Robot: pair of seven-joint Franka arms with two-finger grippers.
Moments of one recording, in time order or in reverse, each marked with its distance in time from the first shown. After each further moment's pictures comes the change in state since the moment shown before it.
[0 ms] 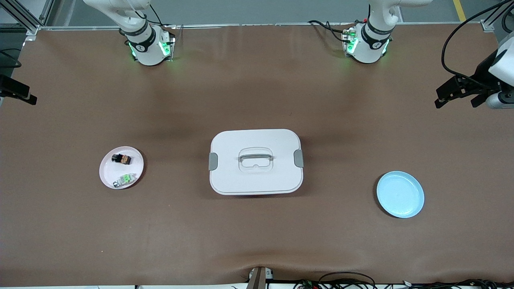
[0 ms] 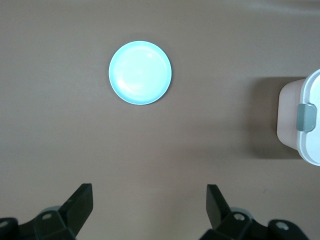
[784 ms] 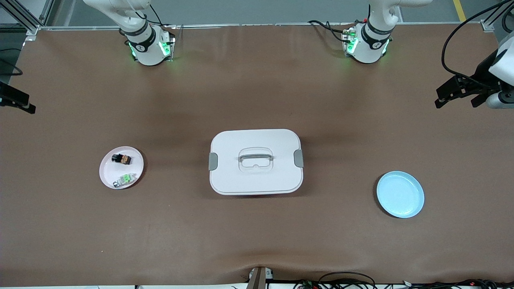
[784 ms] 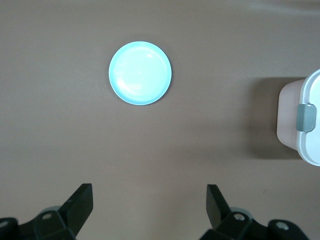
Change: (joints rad) left arm 0.000 -0.001 0.000 0.000 0.000 0.001 0.000; right arm -0.001 0.009 -0.004 0.001 -0.007 0.073 -0.084
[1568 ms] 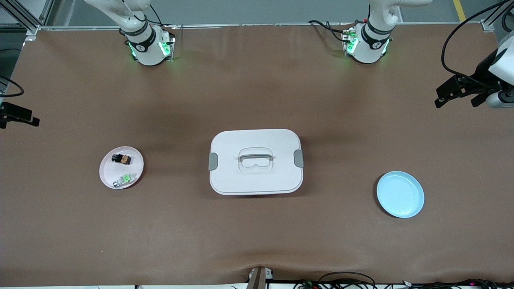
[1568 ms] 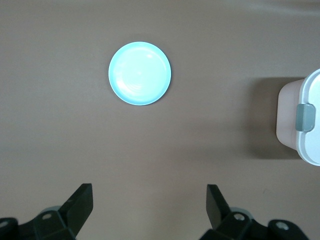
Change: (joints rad) left arm -0.001 -0.002 -0.001 0.000 0.000 0.000 0.000; right arm -0.066 0.091 0.008 -0.019 0.031 0.052 -0.016
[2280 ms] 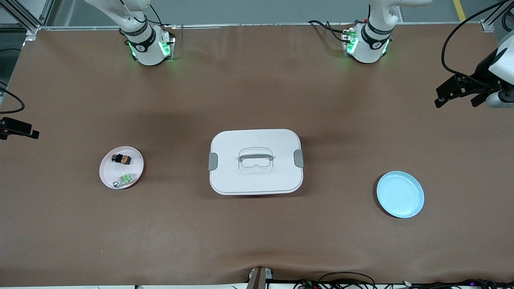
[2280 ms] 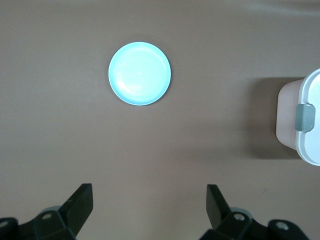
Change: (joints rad) left arm 0.000 -0.001 0.000 0.000 0.000 0.000 0.000; right arm -0.016 0.050 -0.014 -0.007 0.010 0.072 -0.004
